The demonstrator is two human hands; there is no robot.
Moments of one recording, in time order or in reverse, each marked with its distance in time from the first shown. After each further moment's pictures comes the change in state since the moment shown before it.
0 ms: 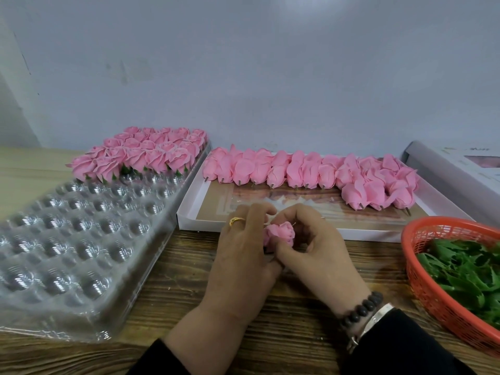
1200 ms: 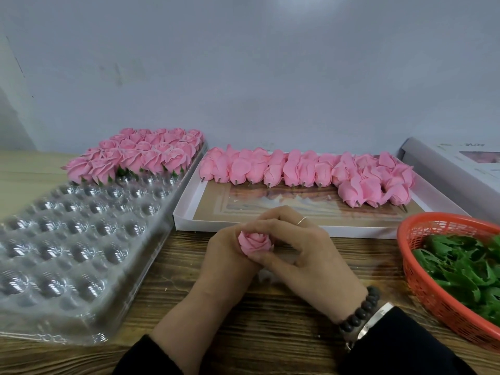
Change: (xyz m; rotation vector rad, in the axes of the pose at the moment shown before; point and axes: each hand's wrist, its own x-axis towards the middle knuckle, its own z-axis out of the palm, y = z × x) left_hand 0.008 -0.016 -0.008 -0.219 -0.280 -0.269; right_hand -0.005 -0.015 -0.006 -0.194 -0.212 -0.232
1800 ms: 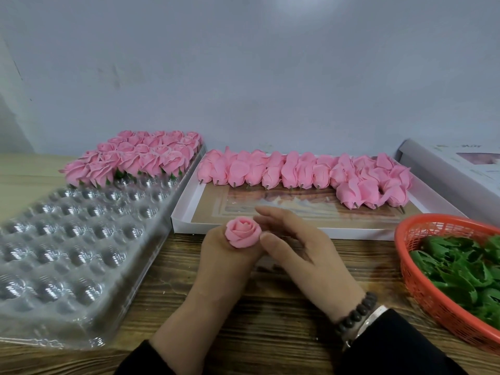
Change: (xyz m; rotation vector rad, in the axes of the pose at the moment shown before) left_hand -0.006 0.016 0.003 -0.419 0.162 -0.038; right_hand -0.004 0.011 0.002 0.202 0.048 0.183
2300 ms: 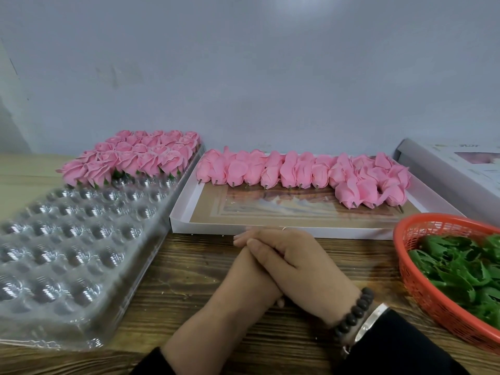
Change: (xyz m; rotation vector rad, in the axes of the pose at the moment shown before) left_hand -0.009 -0.003 0.021 0.472 -0.293 0.041; right_hand 0.002 -0.015 0.005 -0.251 -0.172 0.064
